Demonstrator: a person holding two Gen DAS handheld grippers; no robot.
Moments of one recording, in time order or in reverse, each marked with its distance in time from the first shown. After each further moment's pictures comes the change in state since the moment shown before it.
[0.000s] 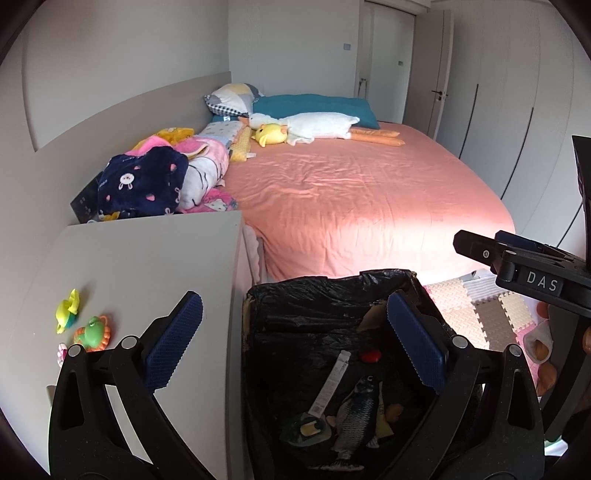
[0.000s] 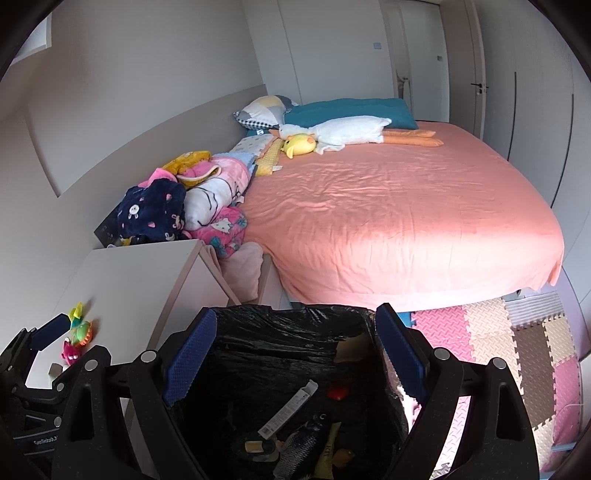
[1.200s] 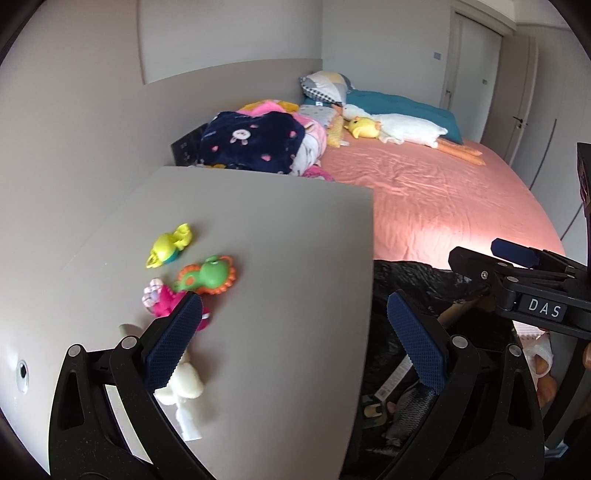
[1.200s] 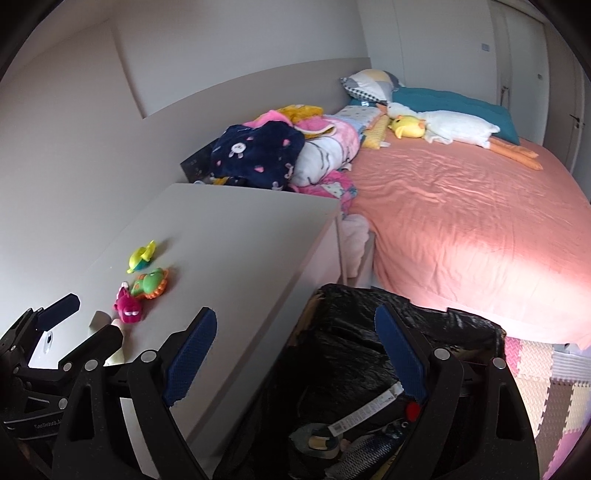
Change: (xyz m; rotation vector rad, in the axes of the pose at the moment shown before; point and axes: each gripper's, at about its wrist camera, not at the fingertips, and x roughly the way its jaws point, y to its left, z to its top) left arm -0.036 0.111 -0.047 -0.224 0.040 0.250; right arm 0.048 0.150 -0.015 -0.258 0.132 0.267
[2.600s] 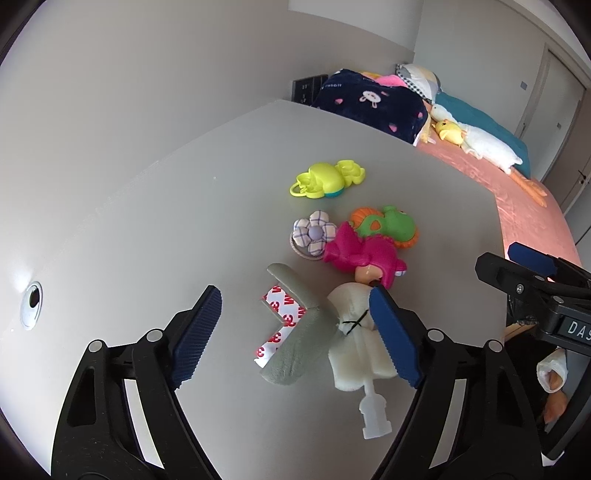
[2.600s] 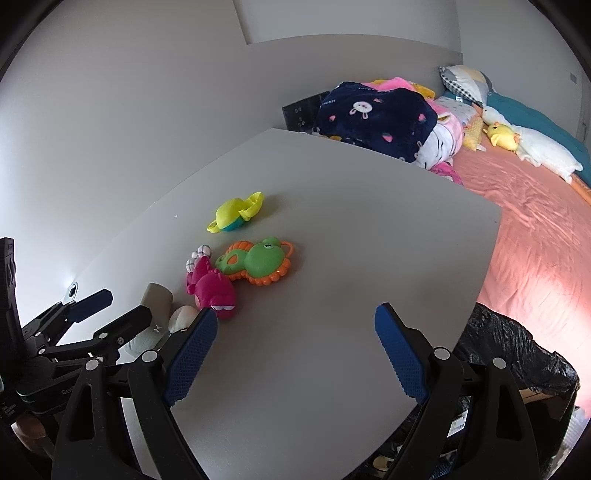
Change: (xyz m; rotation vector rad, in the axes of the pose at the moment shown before) left arm 0.027 0.152 -0.051 -0.272 0.110 0.144; right arm 0.082 0.142 -0.002 -0.219 0.128 0.186
